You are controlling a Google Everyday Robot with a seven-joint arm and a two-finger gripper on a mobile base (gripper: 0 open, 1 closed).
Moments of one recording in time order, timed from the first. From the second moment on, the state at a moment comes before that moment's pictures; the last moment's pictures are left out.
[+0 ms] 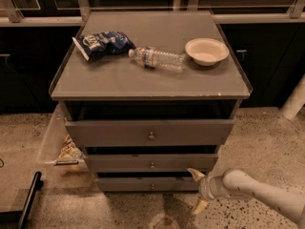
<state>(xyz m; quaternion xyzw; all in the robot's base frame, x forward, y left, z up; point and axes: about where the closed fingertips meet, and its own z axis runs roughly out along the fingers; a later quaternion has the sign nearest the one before) 0.513 -0.196 0.297 -0.68 0.66 0.10 0.31</state>
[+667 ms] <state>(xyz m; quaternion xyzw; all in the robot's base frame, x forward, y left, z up) 0.513 -0.189 0.271 -0.67 0.67 0.11 0.30</state>
